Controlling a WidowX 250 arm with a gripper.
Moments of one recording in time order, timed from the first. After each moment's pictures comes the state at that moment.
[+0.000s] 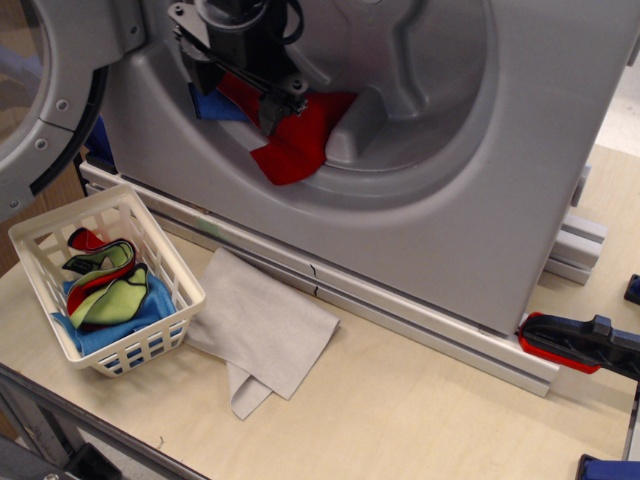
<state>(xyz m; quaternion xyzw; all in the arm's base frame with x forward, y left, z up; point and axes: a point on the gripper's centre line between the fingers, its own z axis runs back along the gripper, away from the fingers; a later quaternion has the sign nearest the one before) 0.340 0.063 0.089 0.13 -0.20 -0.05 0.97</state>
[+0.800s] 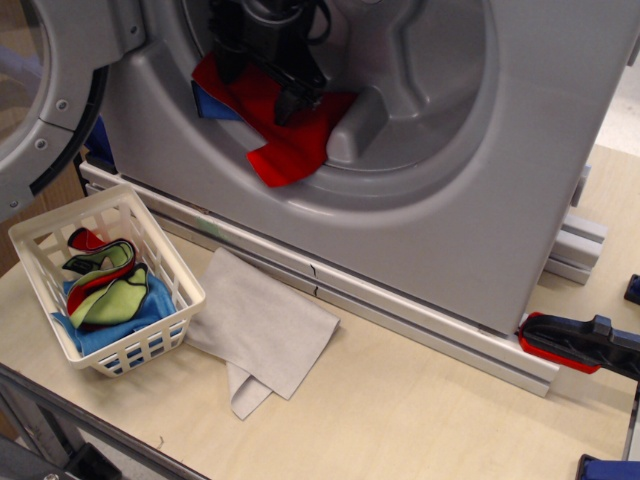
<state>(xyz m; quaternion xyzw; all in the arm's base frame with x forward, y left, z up) 0.386 0.076 0.064 0.17 -0.15 -0.07 0.97</state>
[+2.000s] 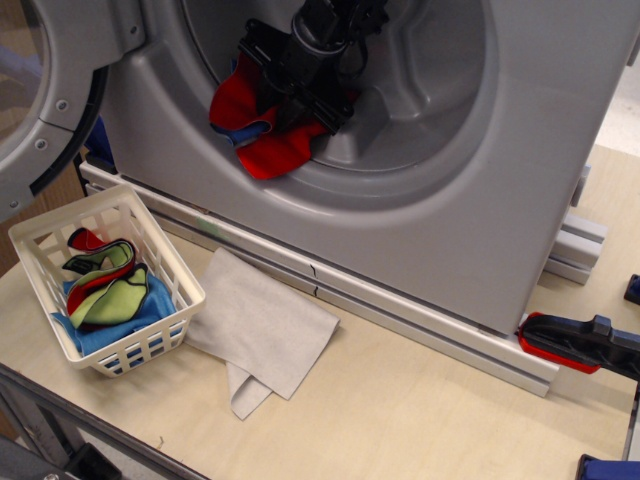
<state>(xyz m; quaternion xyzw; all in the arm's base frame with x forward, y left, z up) 0.382 0.083 0.039 0.24 -0.08 -0.03 0.97</state>
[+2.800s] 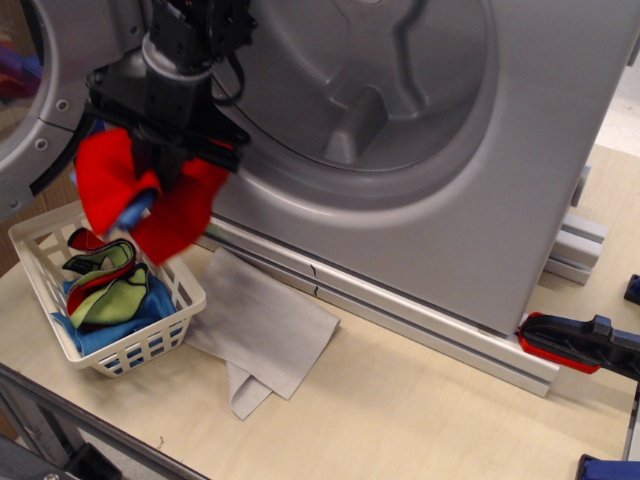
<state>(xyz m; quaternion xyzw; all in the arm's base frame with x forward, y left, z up) 0.258 0.089 0.063 0.16 -0.05 0.16 0.97</state>
